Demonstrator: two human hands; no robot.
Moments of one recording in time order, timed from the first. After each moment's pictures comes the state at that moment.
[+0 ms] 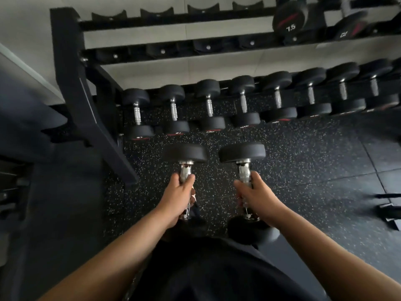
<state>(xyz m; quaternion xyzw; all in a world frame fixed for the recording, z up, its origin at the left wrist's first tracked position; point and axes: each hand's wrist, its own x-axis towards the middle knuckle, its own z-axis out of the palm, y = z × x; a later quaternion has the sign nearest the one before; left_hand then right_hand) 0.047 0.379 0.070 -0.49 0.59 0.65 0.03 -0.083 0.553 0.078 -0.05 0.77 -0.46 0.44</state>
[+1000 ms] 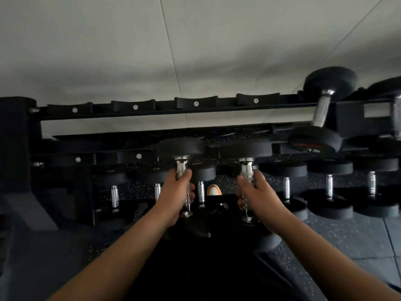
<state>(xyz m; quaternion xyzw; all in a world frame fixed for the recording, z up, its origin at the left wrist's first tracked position) -0.435 0.102 0.076 -0.54 0.49 0.68 -0.02 -0.568 0.266 0.094 -0.02 0.75 -0.46 0.48</state>
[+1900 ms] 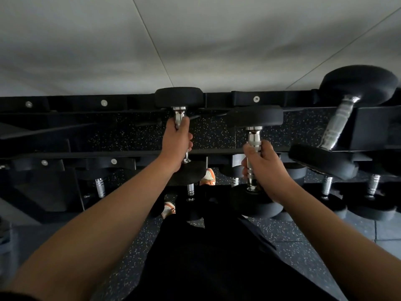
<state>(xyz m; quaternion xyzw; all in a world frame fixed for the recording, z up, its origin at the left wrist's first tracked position) -0.603 0.019 -0.001 -0.55 0.52 0.65 -0.06 -0.714 0.208 0.053 0.00 0.76 -0.44 0.48</state>
